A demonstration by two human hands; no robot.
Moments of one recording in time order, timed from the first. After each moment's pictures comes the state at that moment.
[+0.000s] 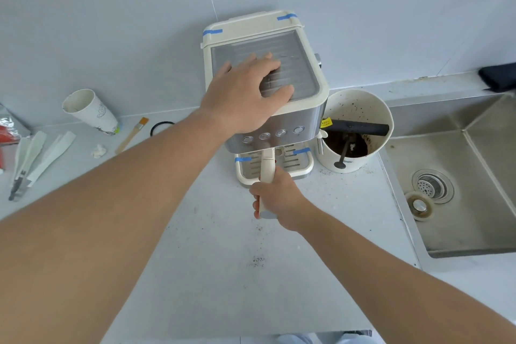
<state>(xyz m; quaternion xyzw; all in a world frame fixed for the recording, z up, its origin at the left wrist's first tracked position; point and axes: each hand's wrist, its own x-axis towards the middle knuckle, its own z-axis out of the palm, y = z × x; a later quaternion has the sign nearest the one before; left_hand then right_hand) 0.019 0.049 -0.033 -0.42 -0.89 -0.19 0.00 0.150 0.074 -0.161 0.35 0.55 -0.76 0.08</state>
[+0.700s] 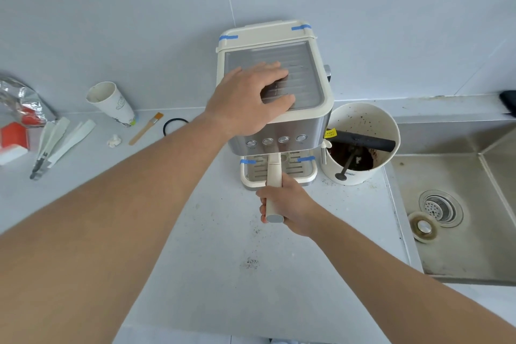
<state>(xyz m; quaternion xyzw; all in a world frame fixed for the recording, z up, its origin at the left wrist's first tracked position) 0.022 0.044 -0.027 -0.41 -0.89 -0.22 0.01 0.167 0.101 -0.150 0.27 0.52 -0.80 0.14</state>
